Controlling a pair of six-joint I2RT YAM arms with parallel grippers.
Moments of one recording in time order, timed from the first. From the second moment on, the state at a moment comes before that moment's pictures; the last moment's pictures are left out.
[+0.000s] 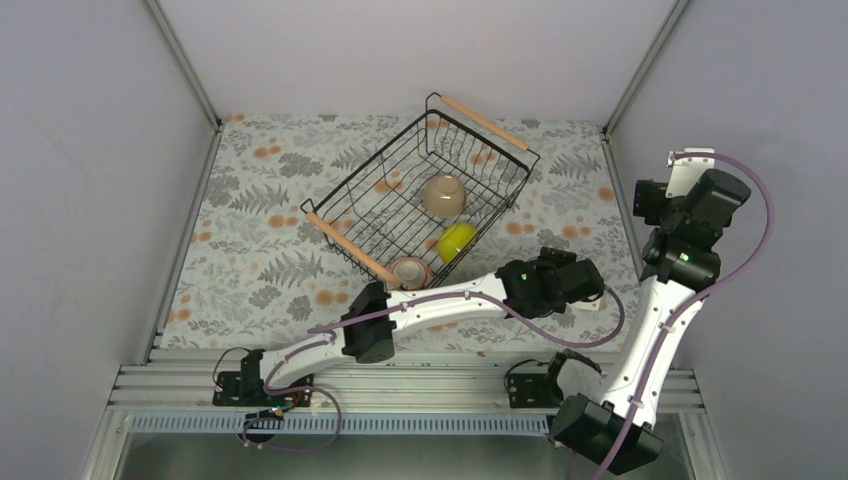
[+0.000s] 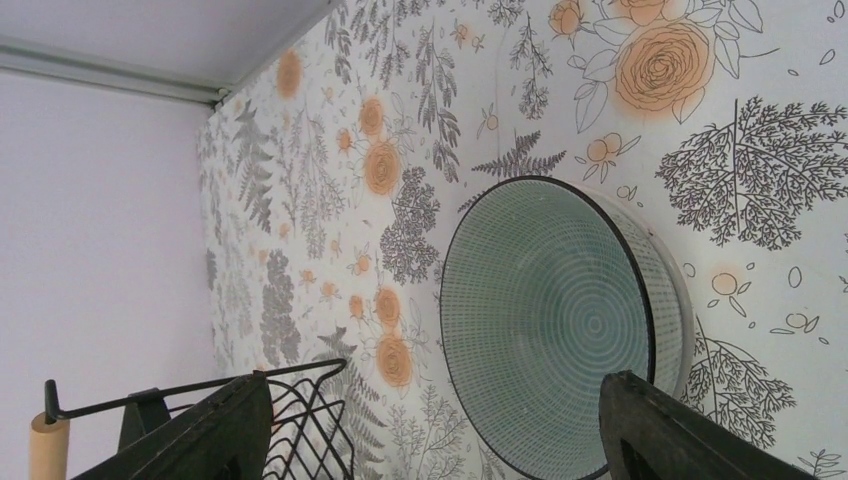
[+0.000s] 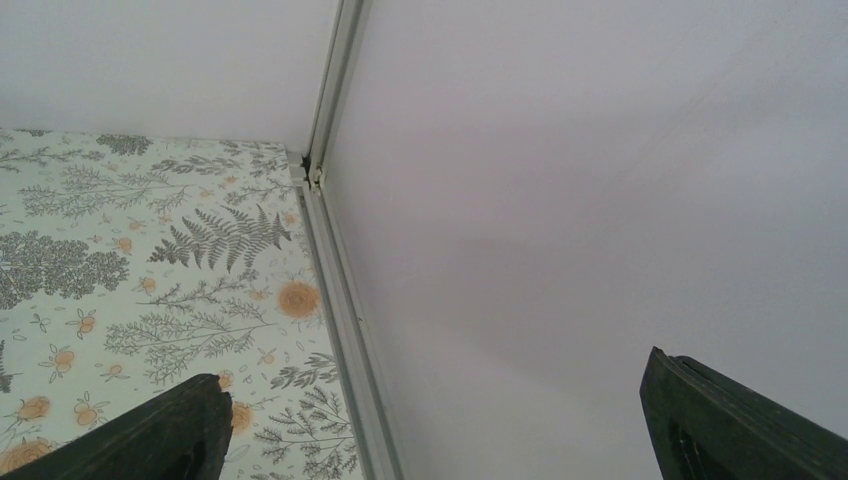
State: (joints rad) left arm -1.37 2.56 2.60 -0.87 -0.50 0.67; right arm -0.51 0.95 1.23 -0.63 -0.01 -0.39
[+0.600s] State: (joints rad) left arm -1.20 2.33 2.52 -0.96 -0.52 0.60; right arm -0.51 1.01 1.35 -0.67 -0.10 -0.36
